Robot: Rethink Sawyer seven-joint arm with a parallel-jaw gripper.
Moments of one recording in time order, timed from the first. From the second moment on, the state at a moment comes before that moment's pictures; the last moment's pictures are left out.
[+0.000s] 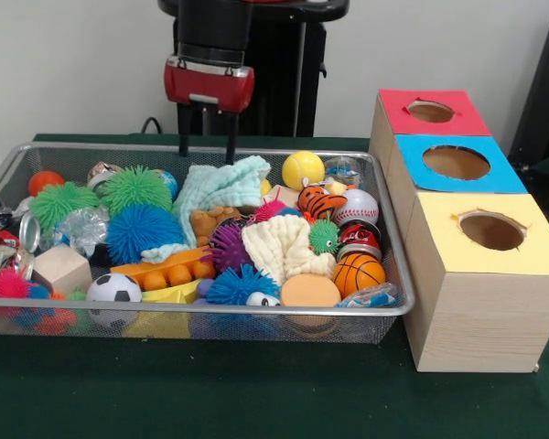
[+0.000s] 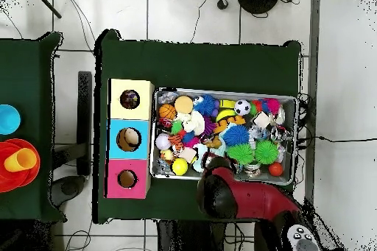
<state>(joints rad) -0.46 -0.73 0.01 2.01 -0.42 -0.04 1.93</state>
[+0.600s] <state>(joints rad) -0.41 -0.62 -0.01 2.00 -0.40 -0.12 1.93</state>
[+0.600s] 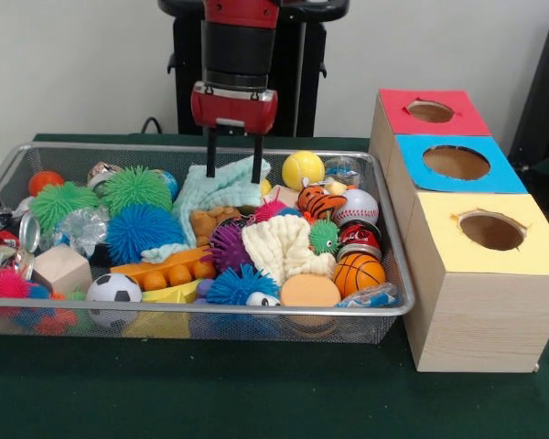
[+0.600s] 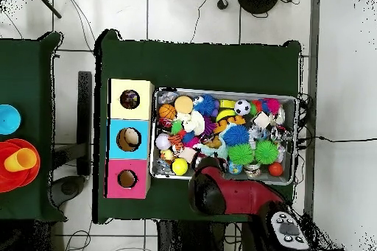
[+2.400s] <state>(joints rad) -0.34 -0.30 -0.22 1.89 -0.34 -0.55 1.93</state>
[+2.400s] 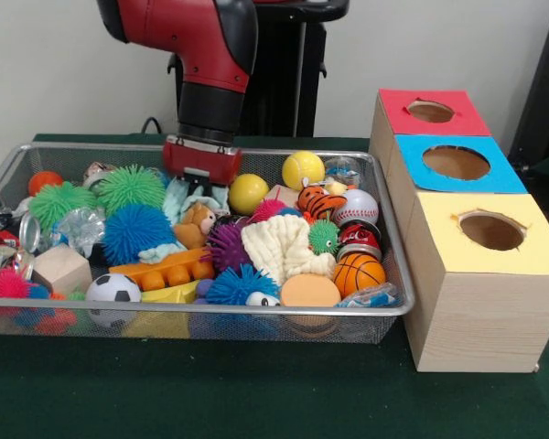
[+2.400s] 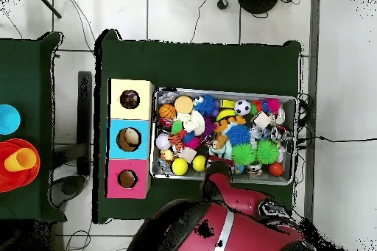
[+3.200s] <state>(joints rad) -0.39 -0.39 -0.29 1.90 -0.43 -0.48 1.93</state>
